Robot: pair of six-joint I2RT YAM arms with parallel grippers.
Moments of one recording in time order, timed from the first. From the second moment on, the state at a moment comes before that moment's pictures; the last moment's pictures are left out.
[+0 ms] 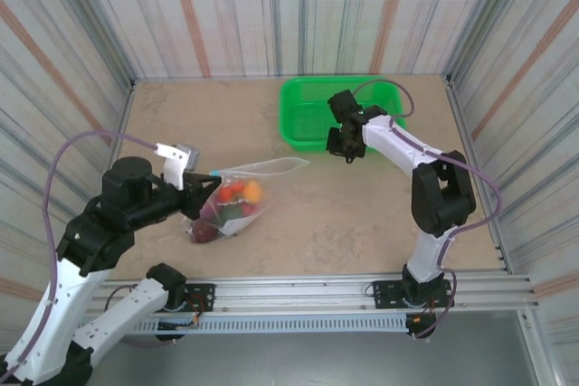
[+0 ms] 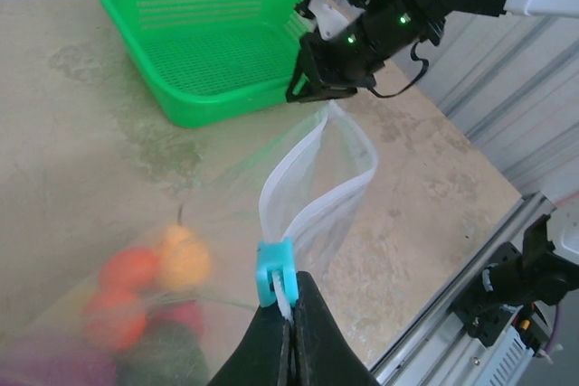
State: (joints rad) left arm -0.53 0.70 1.13 -0.90 0.30 -0.24; right arm 0.45 1.79 1.45 -0.81 0.05 0.60
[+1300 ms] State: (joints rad) left arm -0.71 0.88 1.13 -0.75 0.58 0.18; right arm 0.84 1.30 1.33 -0.50 -0.84 -0.19
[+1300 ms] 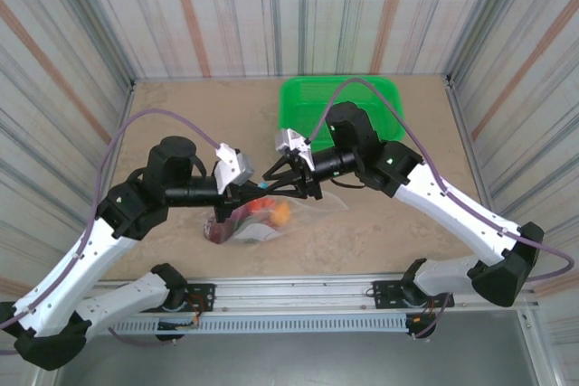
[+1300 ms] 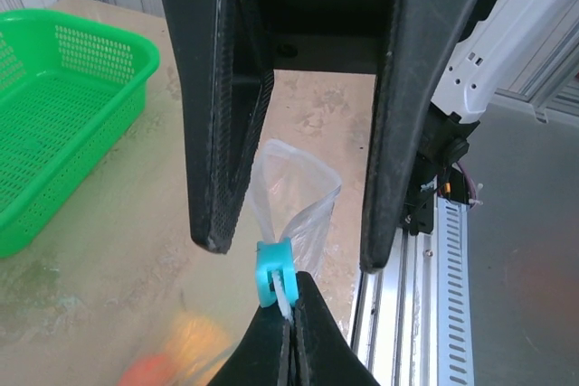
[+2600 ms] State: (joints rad) left arm -0.70 0.84 1.14 -0.73 0.46 0.21; right arm 0.81 1.24 1.29 -0.51 -0.73 -0.25
